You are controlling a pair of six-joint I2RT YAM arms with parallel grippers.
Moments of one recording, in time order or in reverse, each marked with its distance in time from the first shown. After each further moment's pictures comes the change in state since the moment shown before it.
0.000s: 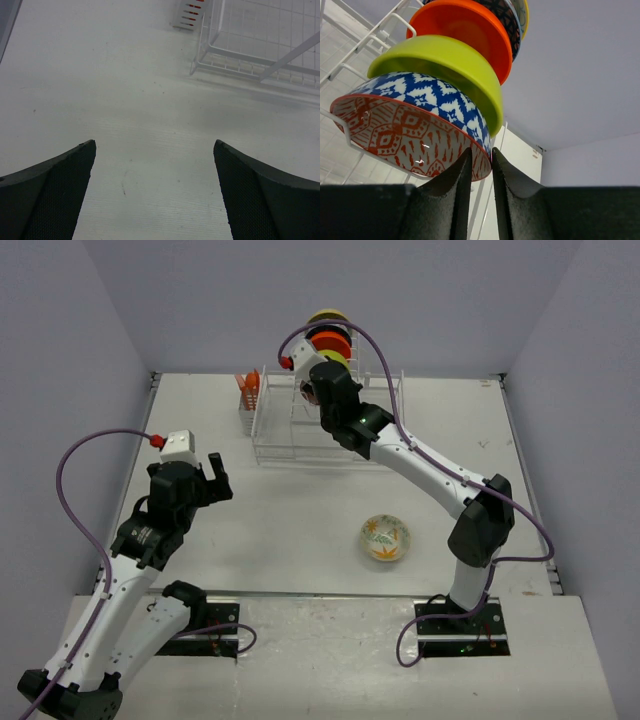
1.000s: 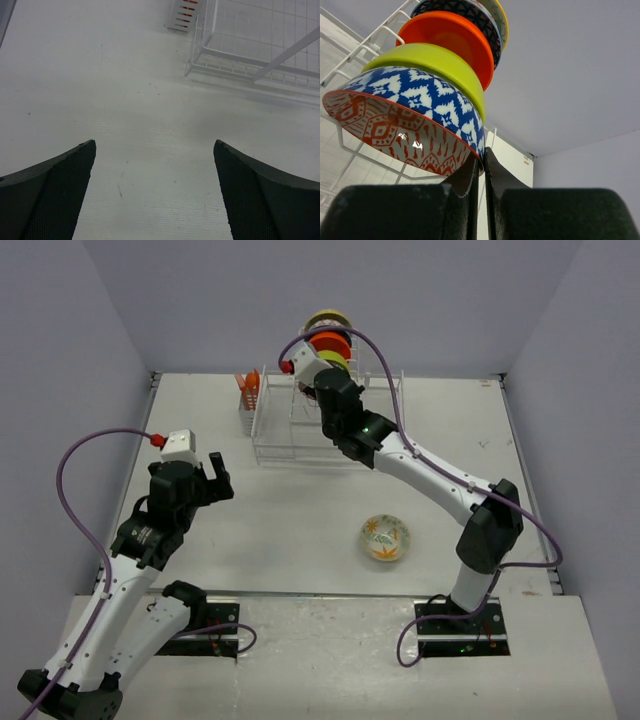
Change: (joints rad) left arm 0.000 0.000 0.000 0.012 0.018 0.000; right arm 0.024 -0.053 -0.101 0.153 0.037 -0.076
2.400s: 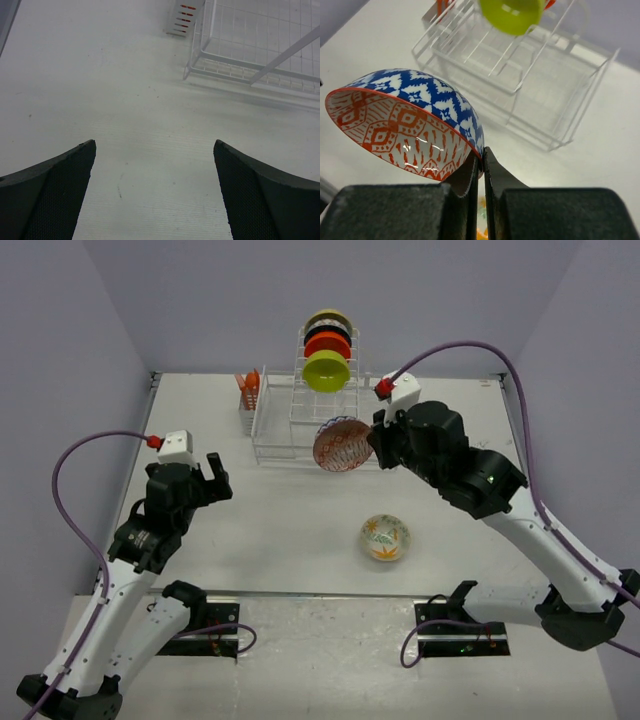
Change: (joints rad) left arm 0.000 -0.024 0.000 0.002 -0.002 0.000; right arm 0.021 -0.595 -0.146 -0.613 -0.428 0.722
